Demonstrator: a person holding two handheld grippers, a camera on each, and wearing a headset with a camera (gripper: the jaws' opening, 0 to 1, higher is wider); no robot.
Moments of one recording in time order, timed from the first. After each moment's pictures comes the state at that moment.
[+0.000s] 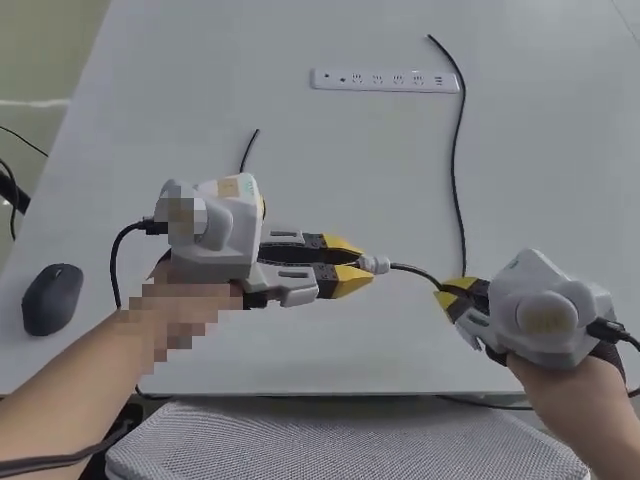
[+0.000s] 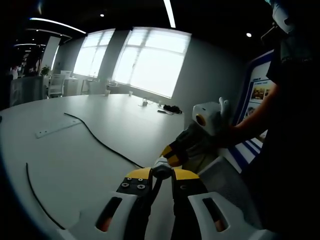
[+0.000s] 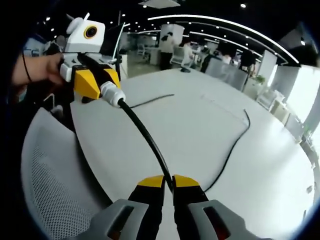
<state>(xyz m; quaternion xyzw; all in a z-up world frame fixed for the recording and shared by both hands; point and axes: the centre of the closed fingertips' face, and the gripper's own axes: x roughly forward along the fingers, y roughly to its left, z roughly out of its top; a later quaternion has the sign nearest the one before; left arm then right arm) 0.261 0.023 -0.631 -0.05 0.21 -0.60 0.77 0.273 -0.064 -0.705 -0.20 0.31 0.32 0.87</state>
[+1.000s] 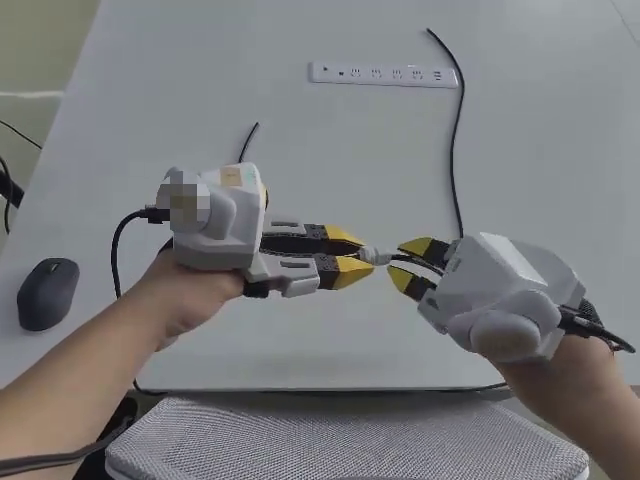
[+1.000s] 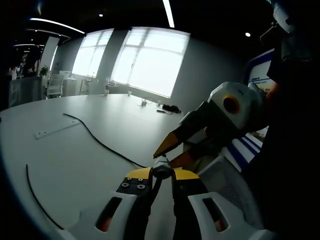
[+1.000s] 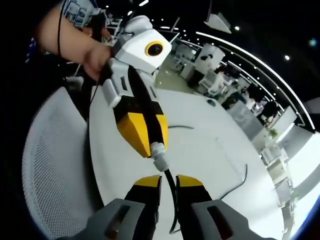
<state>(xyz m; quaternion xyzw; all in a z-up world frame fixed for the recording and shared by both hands) 0.264 0.023 -0.632 -0.04 0.21 -0.61 0.77 0.272 0.010 -0.652 -0.35 0.21 0.41 0.81</state>
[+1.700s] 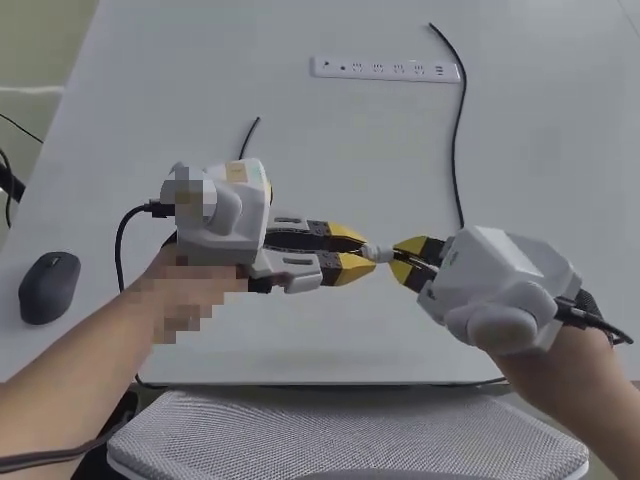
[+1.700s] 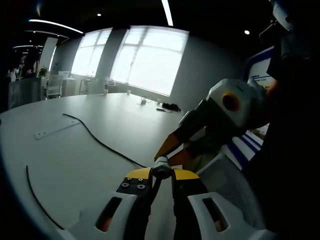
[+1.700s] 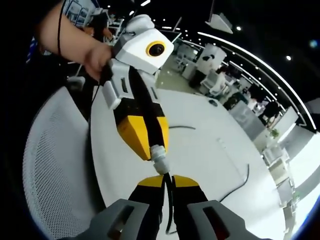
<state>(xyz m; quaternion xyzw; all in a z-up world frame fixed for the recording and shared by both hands) 0.263 0.021 -0.635 -0.04 0.21 -0.61 0.76 0.271 0.010 -0.653 -0.35 0.21 0.42 0.81</state>
